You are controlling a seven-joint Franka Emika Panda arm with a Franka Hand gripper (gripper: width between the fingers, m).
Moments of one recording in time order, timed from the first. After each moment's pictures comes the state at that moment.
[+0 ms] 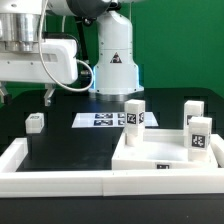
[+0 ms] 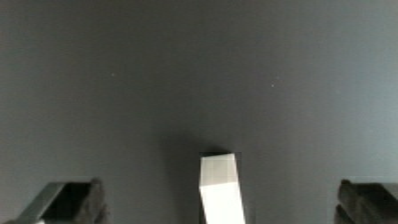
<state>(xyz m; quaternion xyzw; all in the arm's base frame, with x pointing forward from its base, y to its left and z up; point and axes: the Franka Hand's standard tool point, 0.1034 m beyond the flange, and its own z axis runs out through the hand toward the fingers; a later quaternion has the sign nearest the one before) 0.454 -0.203 0.084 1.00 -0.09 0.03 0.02</state>
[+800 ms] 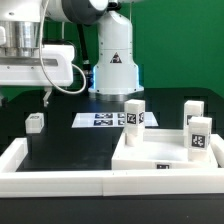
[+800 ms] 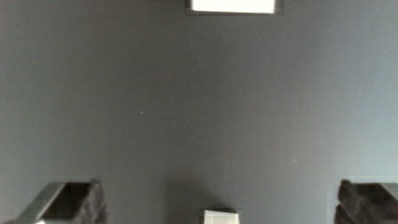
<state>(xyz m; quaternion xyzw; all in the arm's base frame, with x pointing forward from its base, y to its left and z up) 0.418 -0.220 0.070 1.00 0.06 0.01 0.03</state>
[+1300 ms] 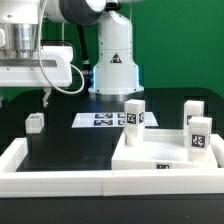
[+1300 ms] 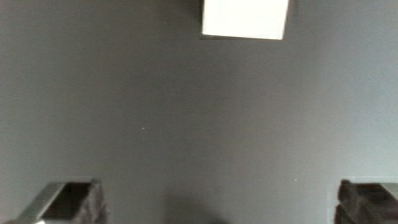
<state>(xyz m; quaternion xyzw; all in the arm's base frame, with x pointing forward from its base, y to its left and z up) 0.414 -0.210 0.065 1.00 0.04 -0.02 0.01</state>
